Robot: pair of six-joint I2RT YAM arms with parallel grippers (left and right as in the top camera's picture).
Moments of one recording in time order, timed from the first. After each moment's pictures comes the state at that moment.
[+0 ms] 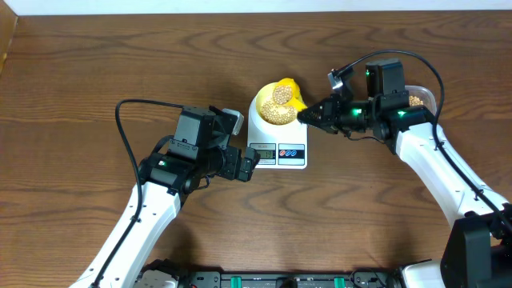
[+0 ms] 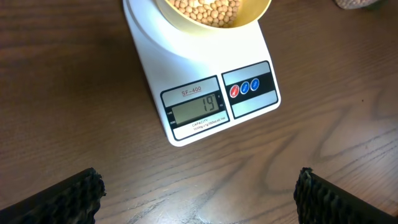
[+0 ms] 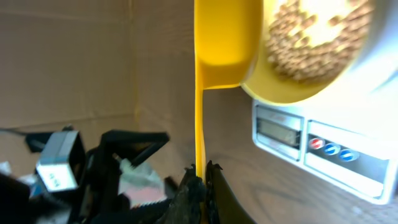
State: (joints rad) left arm -0.34 1.22 0.87 -0.63 0.30 -0.09; right arm 0.23 1.60 1.09 -0.36 -0.89 0.65
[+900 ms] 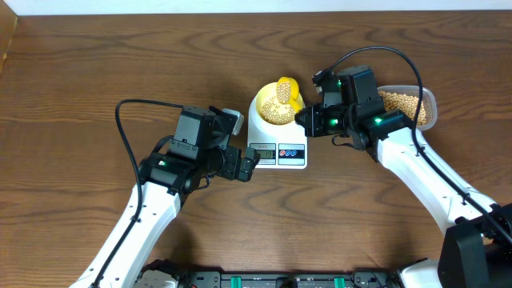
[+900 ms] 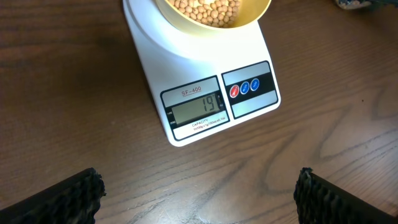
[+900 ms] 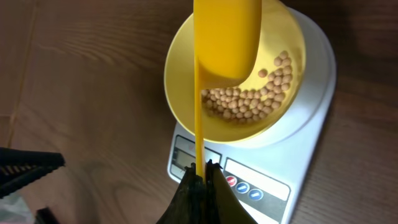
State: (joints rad) left arm -0.34 1.22 0.87 -0.63 0.30 -0.09; right arm 0.37 1.60 1.09 -0.36 -0.47 0.36
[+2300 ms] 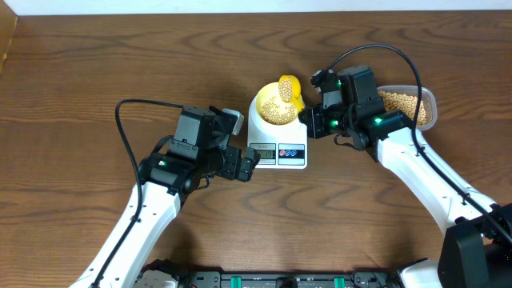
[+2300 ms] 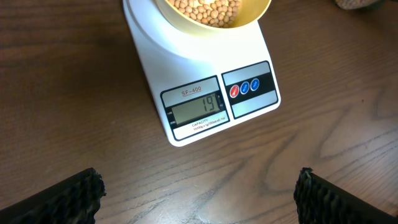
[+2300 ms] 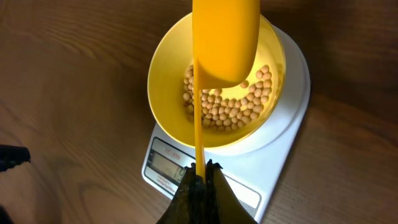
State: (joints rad) left arm -0.34 1.22 0.87 -0.63 0.30 -0.09; right arm 0.37 1.60 1.09 -0.36 -0.41 0.23
